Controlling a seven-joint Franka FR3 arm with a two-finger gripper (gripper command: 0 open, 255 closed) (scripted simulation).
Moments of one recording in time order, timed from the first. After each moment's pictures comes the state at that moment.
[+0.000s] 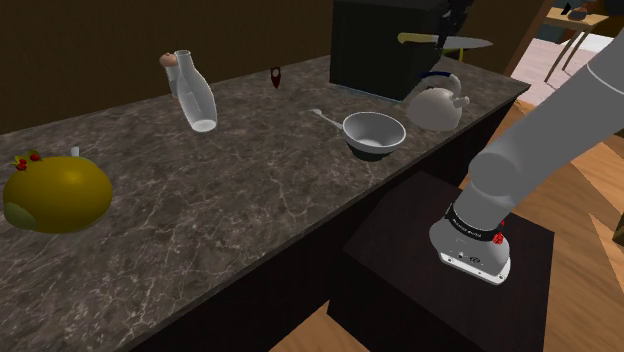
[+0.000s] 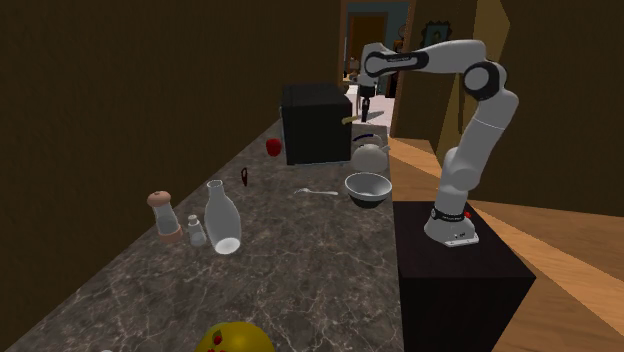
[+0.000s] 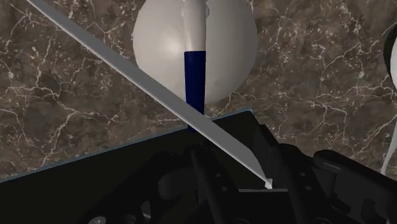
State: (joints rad) arm -0.35 -0.22 -0.47 -1.92 -0.09 1.73 -0.58
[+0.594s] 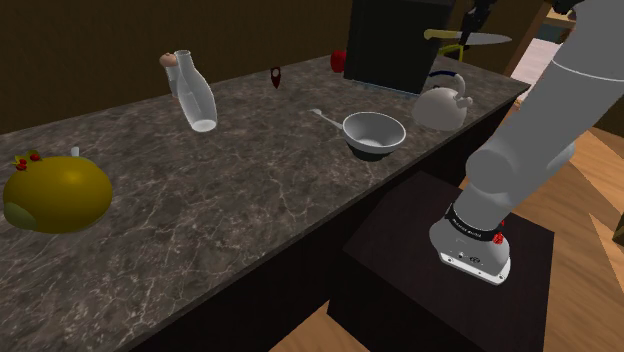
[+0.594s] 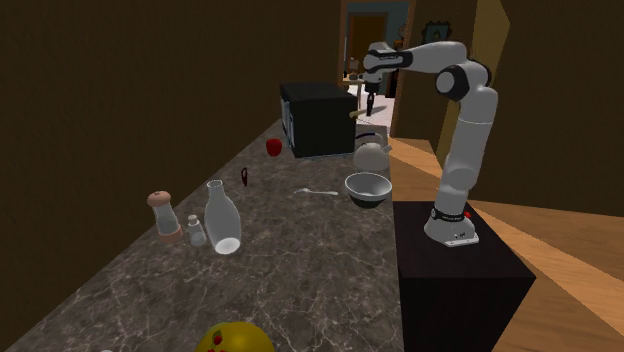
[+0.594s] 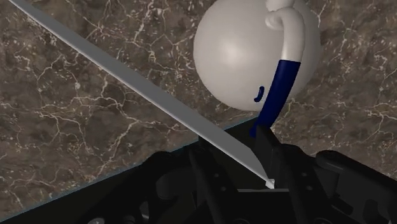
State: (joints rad) arm -0.44 0.01 -0.63 -1.69 0.02 1.70 -0.85
